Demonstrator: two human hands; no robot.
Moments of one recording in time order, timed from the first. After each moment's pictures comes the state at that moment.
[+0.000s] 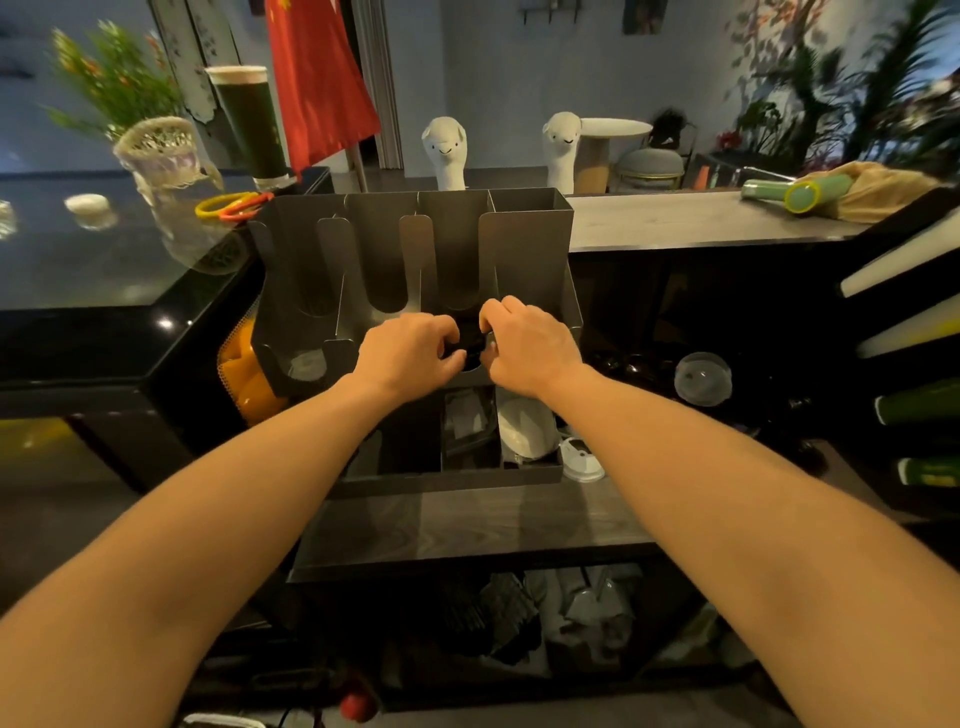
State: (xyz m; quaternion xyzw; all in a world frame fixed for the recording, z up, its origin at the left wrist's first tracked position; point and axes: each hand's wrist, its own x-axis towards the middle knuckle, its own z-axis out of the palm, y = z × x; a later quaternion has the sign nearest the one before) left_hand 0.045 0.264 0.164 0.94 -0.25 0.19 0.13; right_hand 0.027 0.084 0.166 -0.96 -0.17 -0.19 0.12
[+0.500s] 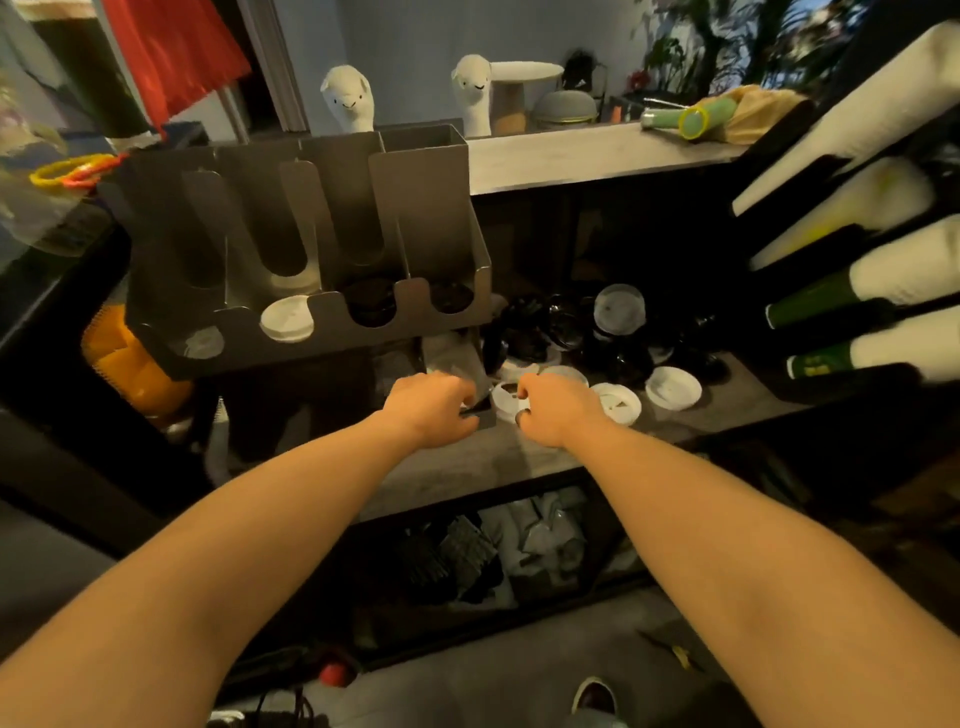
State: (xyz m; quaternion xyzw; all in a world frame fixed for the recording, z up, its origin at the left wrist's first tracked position) left_hand -0.007 0.172 0.078 0.94 -0.33 -0.03 0.00; right_hand -0.057 -0.016 0.054 -0.99 0.04 0.05 0.10
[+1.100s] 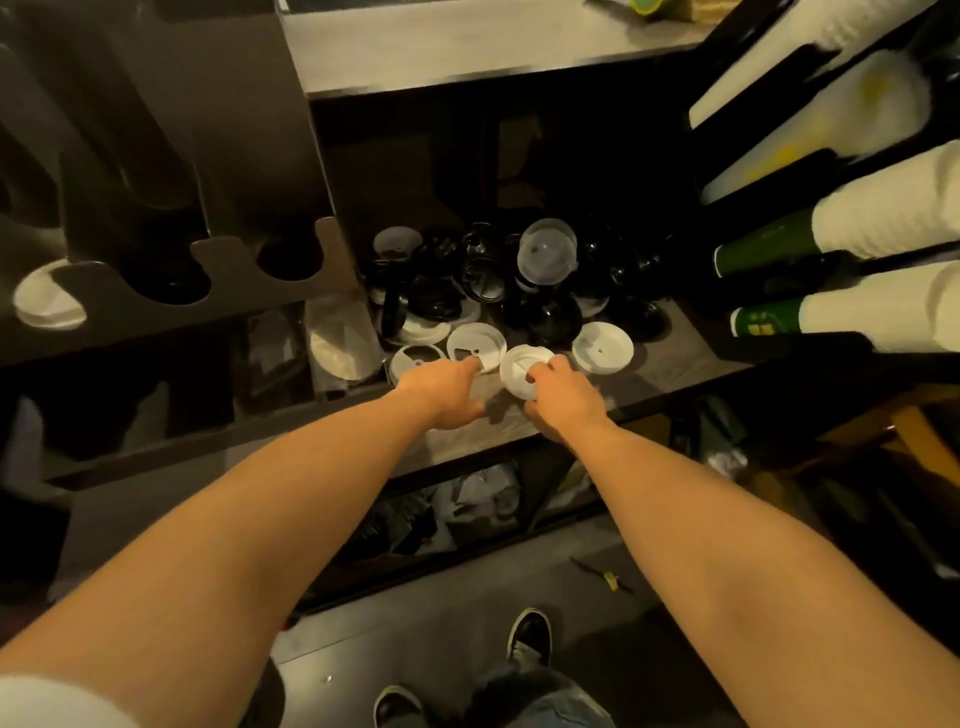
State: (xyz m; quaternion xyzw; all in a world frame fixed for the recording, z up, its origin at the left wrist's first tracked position) left_hand 0.019 0.003 -0.002 0.93 -0.30 -0.20 0.00; right_hand -0.053 -0.159 -0.031 -0.97 0.16 0.12 0.12
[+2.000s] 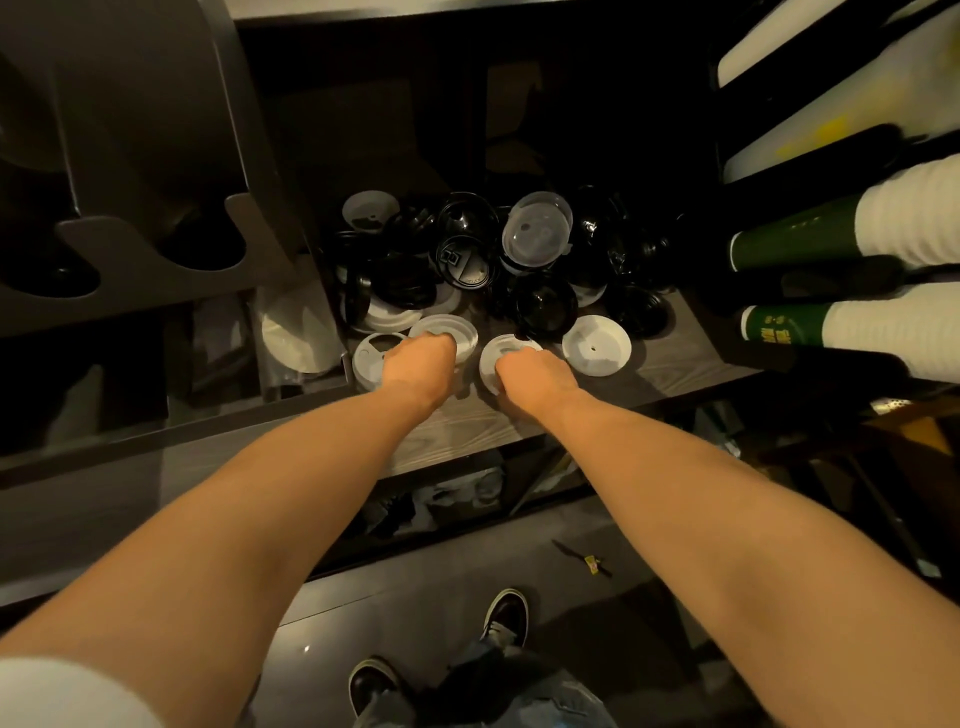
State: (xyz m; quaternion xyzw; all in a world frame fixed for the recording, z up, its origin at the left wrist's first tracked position) left_hand 0.052 -0.041 -0.038 0.97 -0.21 -0.13 -0.01; right_hand -0.001 -0.181 -0.042 -0.98 0.06 0.19 0.06
